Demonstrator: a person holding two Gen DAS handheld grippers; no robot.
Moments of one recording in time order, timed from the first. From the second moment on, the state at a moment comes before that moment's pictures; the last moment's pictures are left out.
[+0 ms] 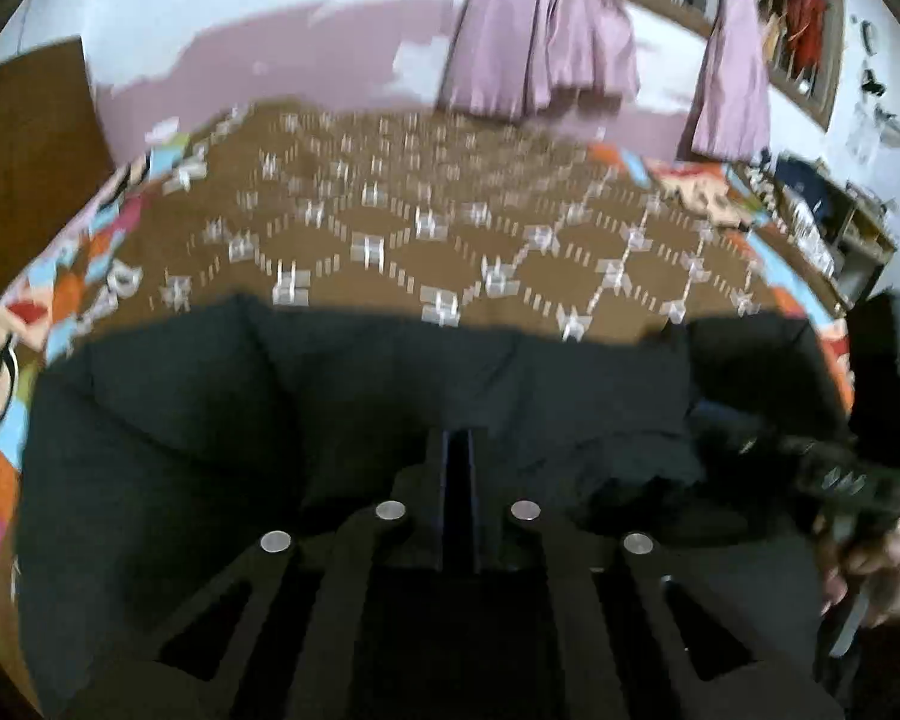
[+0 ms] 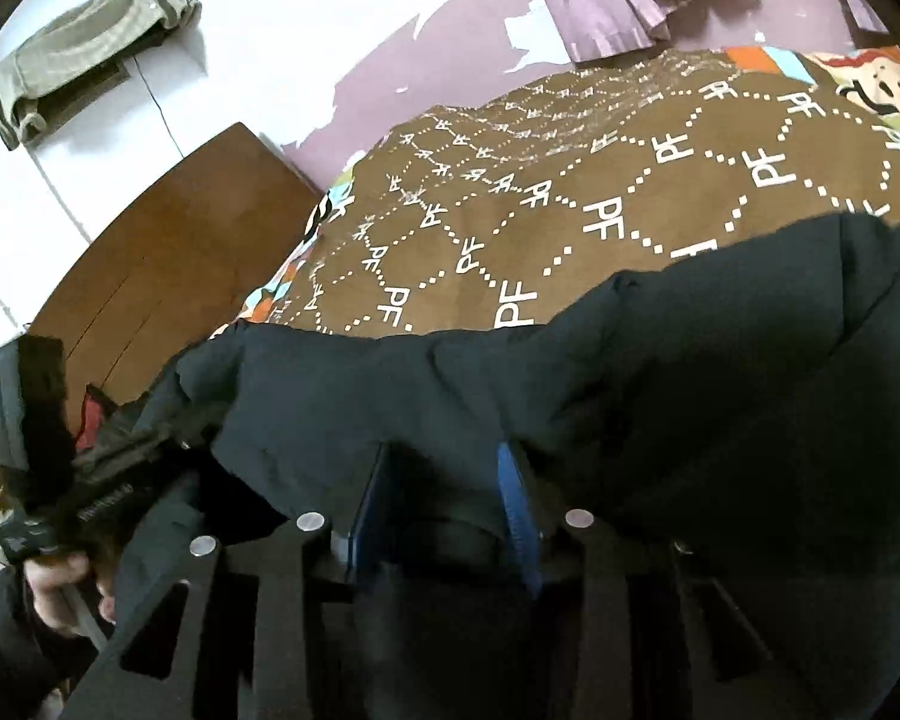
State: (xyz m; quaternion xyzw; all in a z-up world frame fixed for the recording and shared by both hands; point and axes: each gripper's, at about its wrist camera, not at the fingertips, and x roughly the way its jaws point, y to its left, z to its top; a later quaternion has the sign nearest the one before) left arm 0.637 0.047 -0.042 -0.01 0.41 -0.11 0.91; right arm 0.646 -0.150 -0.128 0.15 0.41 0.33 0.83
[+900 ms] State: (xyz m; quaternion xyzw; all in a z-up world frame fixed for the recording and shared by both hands) left arm 0.643 0.056 -0.081 -0.02 0.47 -0.14 0.87; right arm 0.651 -0.090 -0.131 0.03 0.46 0.35 0.81
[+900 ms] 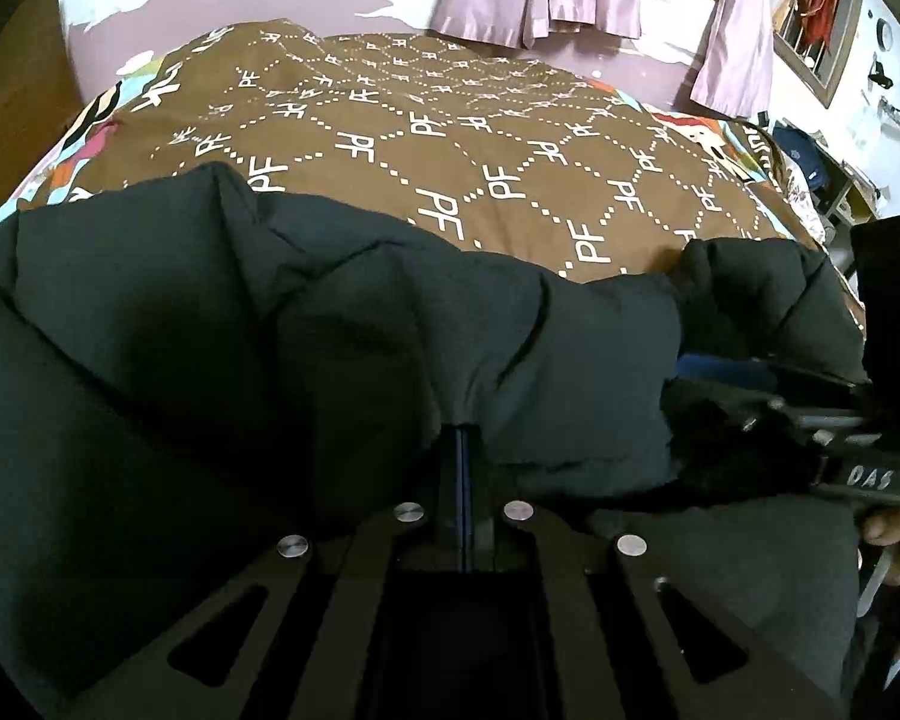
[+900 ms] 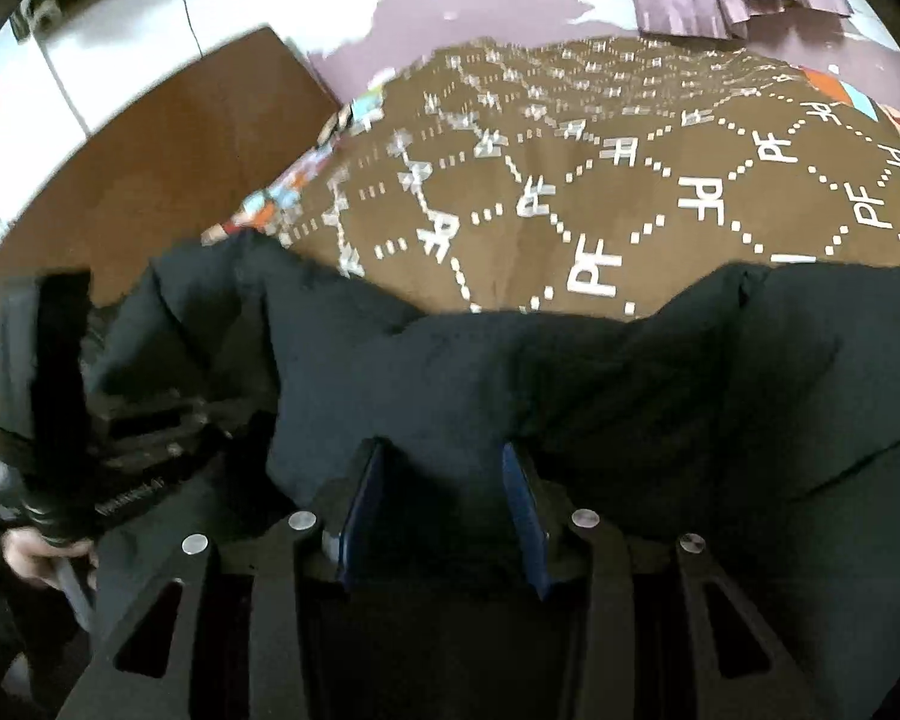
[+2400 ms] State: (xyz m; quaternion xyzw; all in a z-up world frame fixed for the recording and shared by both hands) left arm 0.600 0.090 -0.037 -0.16 0.42 -0.19 0.87; right arm 0.581 -0.128 -0.073 0.02 0.32 0.24 0.92
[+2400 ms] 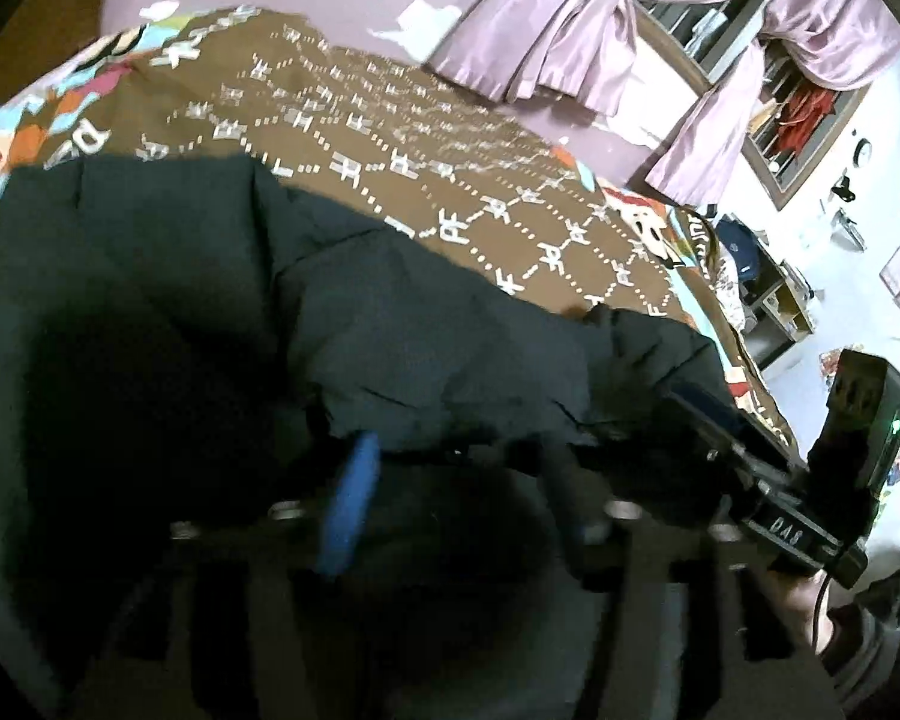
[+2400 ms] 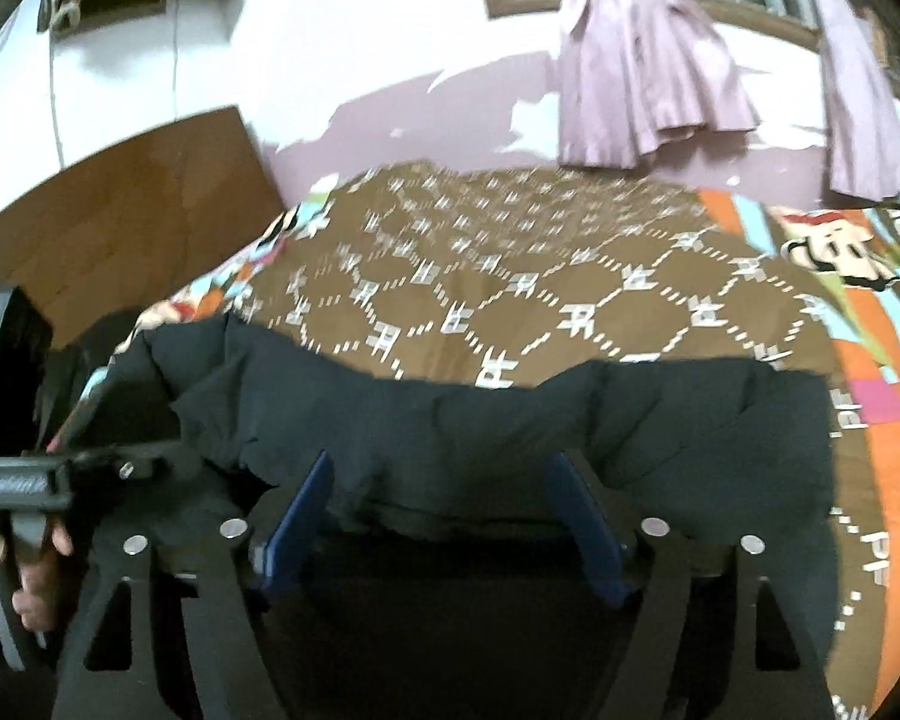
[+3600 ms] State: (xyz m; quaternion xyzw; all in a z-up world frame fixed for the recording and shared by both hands) left arm 0.320 0.066 0.102 -0.04 0.33 -0.08 0.94; right arm 0.313 -0.158 0.066 -0.02 0.32 0.26 0.91
